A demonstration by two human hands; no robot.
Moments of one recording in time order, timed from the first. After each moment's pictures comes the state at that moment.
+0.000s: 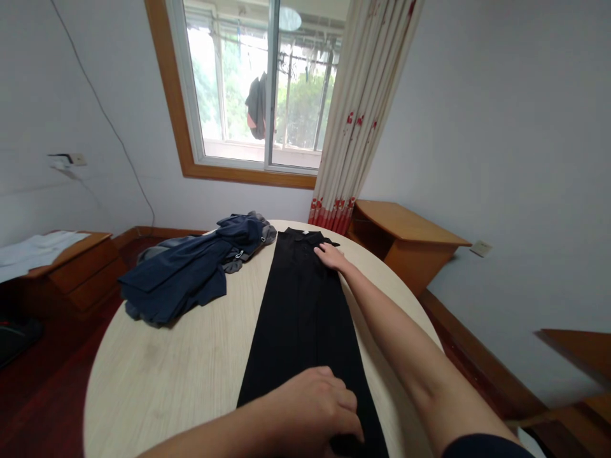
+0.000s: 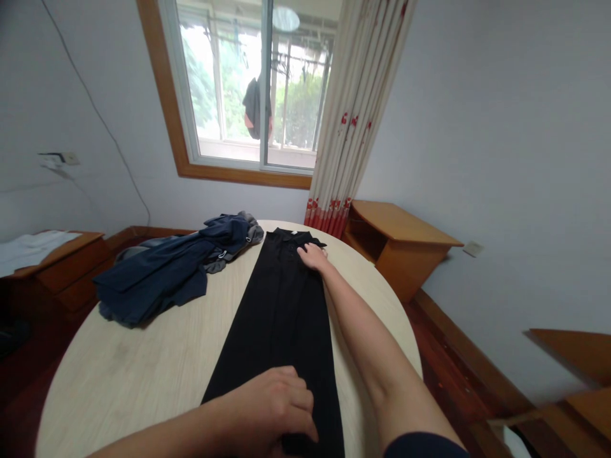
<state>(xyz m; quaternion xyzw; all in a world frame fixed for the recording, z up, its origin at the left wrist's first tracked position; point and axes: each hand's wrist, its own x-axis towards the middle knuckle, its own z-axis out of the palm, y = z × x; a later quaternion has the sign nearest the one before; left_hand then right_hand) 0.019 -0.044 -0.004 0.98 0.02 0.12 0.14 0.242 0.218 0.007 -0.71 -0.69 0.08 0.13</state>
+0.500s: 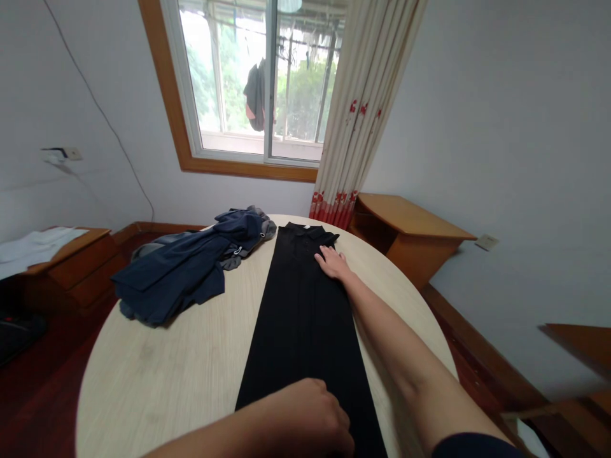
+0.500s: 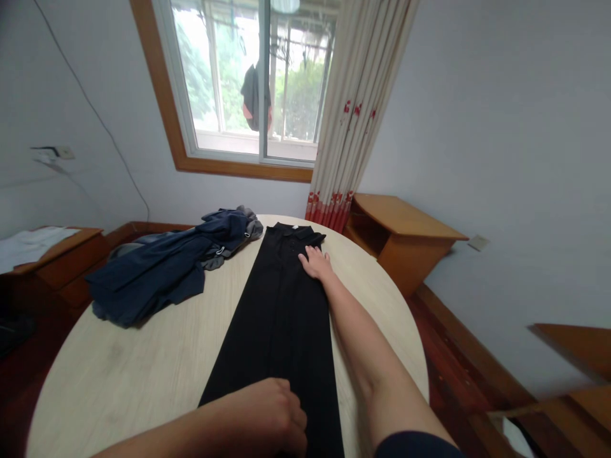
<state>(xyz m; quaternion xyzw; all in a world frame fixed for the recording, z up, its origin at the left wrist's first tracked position) 0.014 -0.041 -0.015 0.98 0.00 0.06 0.16 0.252 0.212 -0.047 -0.70 -0.70 0.07 0.11</state>
